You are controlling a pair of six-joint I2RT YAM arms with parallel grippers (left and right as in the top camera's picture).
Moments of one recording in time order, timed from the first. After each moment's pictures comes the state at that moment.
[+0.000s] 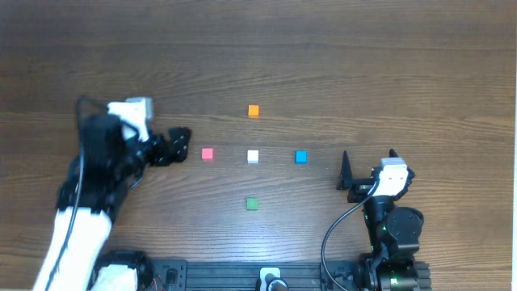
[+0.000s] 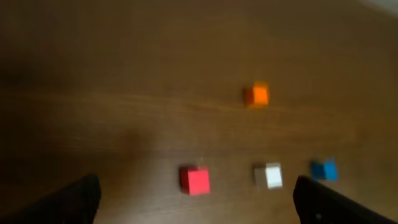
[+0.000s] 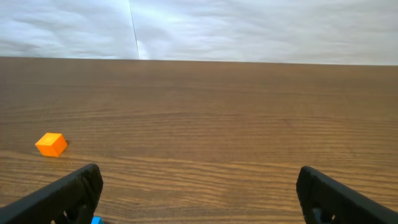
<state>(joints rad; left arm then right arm) -0.07 1.02 0.71 -0.52 0.31 -0.26 0.05 0.04 0.05 -0.15 0.00 0.00</state>
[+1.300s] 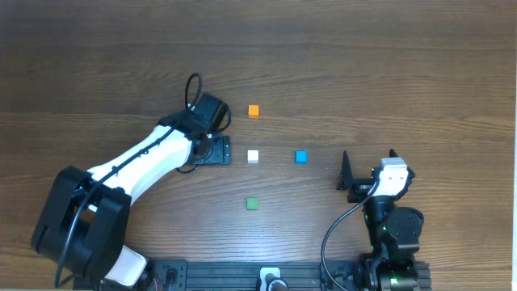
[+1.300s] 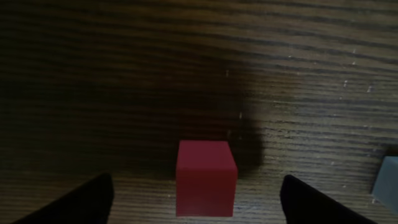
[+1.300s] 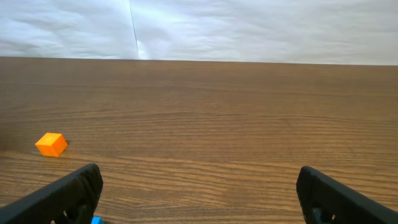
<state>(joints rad) -0.47 1.69 0.95 -0.67 -0.08 -0.52 0.05 0.04 0.05 -0.15 0.00 0.00</state>
